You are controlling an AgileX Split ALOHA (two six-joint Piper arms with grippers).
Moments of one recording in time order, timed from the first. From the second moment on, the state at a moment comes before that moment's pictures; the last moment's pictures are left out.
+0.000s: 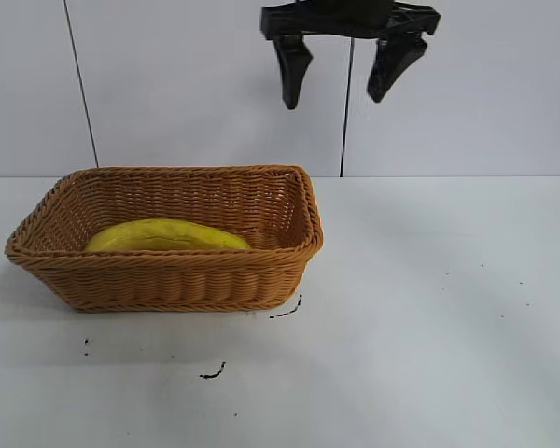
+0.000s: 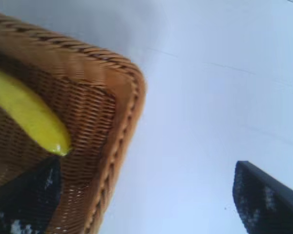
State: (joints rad) left arm -0.02 0.00 -0.50 -0.07 1.07 0.06; right arm 0.20 2.14 -2.09 -0.06 1.21 0.11
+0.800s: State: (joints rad) left arm -0.02 0.00 -0.50 -0.07 1.07 0.06; right arm 0.03 1.93 -1.65 -0.04 1.21 0.05
